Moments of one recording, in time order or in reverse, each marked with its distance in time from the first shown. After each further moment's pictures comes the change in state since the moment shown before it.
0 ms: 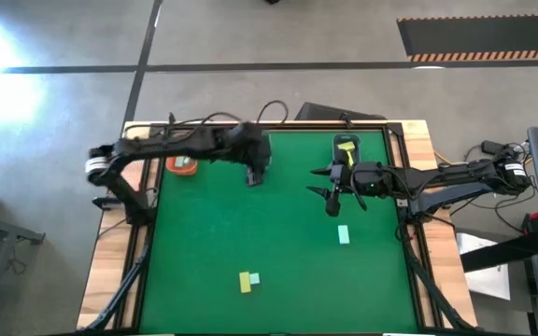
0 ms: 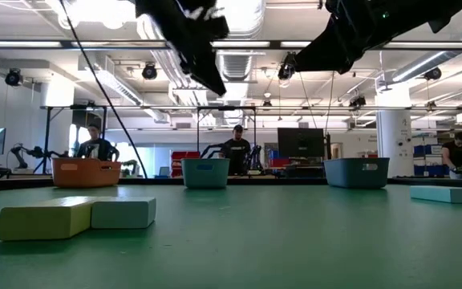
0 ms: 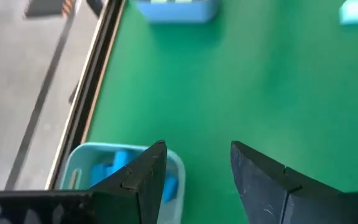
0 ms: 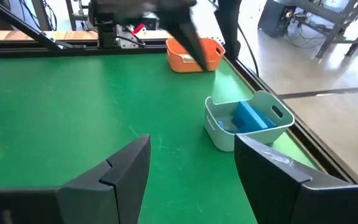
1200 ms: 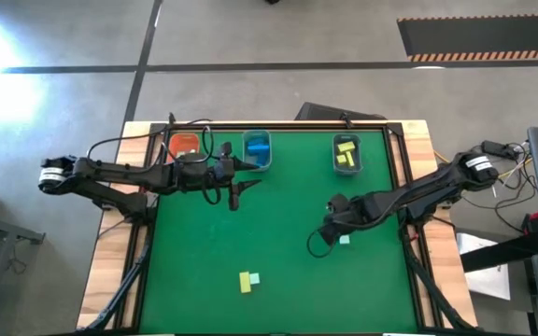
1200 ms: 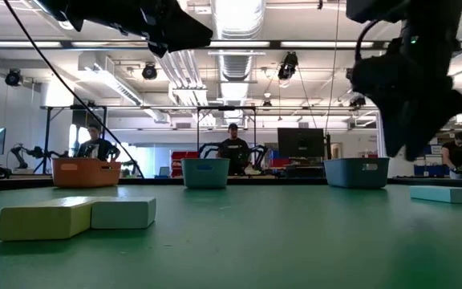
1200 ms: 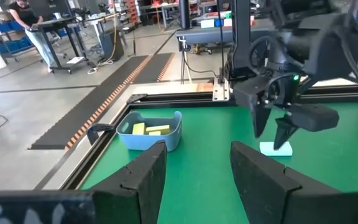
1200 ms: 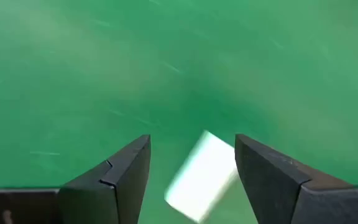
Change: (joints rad) left arm -0.197 -0.435 -0.643 0.872 -0.031 -0.108; right arm 0.293 0.384 0.239 -0.888 -0.057 1.228
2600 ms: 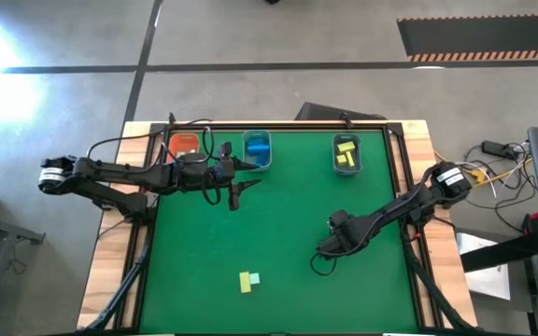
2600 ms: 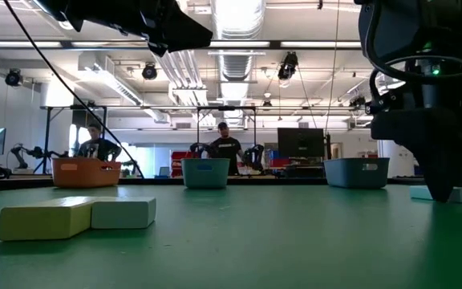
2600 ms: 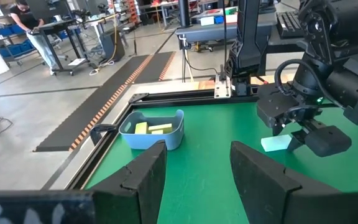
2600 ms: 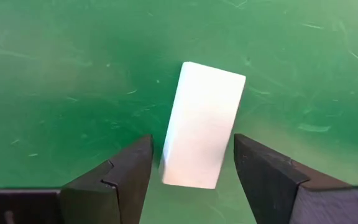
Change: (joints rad) left arm 0.000 0.000 -0.001 -0.005 -0.003 0.029; right arm 0.130 0.292 0.095 -0.142 -0.054 0.322
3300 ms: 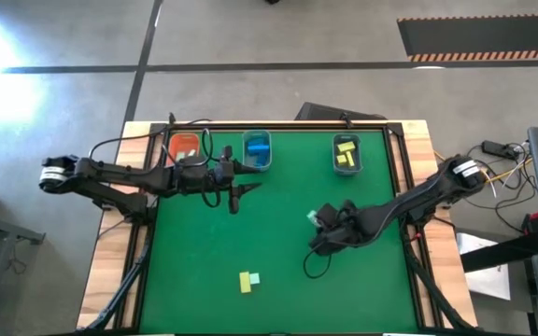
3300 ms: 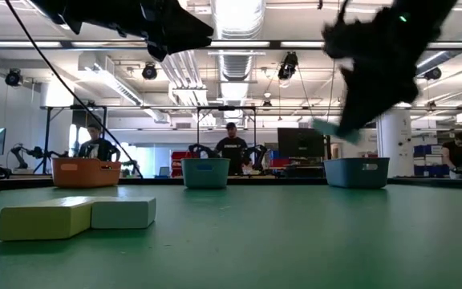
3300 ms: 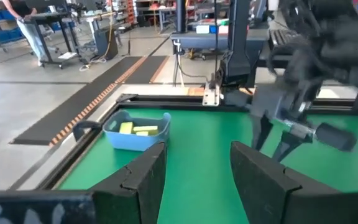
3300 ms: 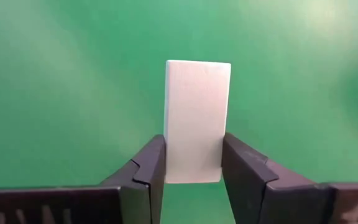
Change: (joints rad) left arm -0.026 0.008 -0.024 0.056 0.003 -0.109; right arm -0.016 -0.173 0.018 0.245 0.350 -0.480
